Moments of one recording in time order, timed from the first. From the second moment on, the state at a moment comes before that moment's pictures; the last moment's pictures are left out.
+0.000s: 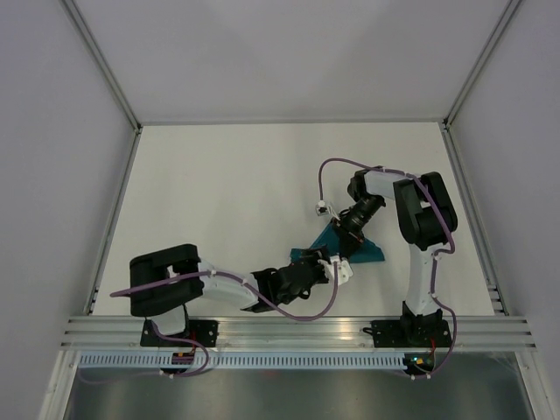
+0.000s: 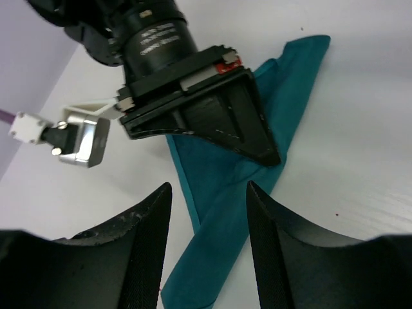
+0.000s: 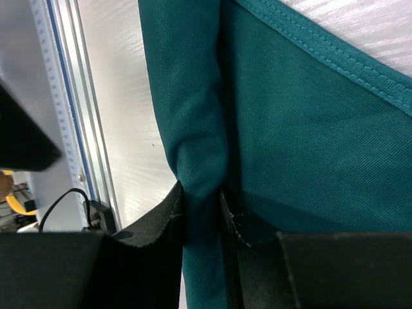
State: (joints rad) left arm -1.33 1.66 0.65 0.78 -0.46 0.42; right arm 0.27 2.10 1.30 -1.23 -0.78 -1.13
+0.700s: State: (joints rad) left arm -1.33 1.97 0.85 0.68 -0.36 0.48; right arm 0.26 2.20 1.38 -1.35 -0.79 -1.11
